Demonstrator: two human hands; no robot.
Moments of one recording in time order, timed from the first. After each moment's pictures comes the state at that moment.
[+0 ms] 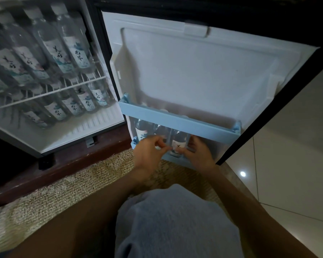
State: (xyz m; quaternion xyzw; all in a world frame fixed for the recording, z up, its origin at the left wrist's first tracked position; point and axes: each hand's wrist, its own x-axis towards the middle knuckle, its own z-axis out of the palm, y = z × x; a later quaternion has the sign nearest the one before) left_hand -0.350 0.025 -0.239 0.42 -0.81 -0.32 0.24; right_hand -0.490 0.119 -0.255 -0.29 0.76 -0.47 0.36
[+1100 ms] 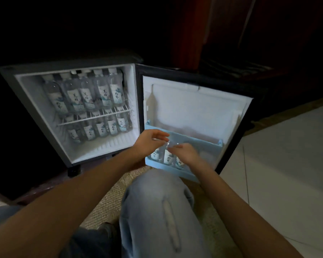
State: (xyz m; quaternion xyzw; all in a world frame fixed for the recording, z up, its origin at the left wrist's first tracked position) left_hand -0.295 0.034 -0.087 0.34 -0.77 -0.50 0.21; right_hand -0.416 0.122 -0.104 -0.34 0.79 -0.38 0.34
